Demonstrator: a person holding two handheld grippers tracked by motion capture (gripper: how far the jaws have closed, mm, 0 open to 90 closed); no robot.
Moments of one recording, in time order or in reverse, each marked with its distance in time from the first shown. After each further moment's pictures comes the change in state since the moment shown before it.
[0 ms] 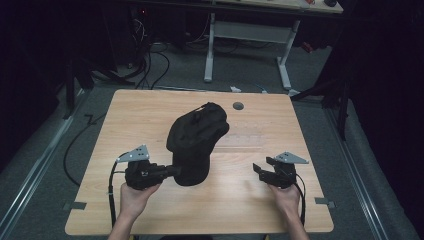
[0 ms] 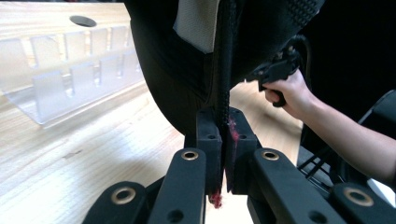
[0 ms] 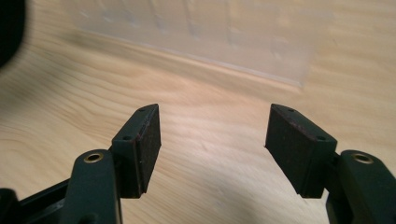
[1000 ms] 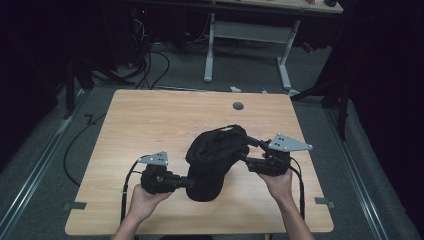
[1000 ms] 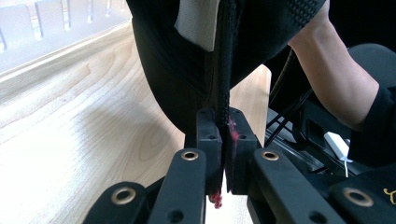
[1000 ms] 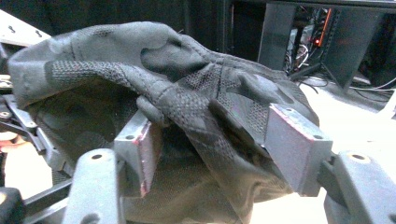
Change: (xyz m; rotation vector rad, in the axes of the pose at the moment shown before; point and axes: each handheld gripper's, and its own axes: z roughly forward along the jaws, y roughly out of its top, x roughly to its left) left arm -0.006 -0.007 0.037 0.169 -0.174 0.018; right arm 0.055 0.088 -0.048 -0.293 0.368 -0.193
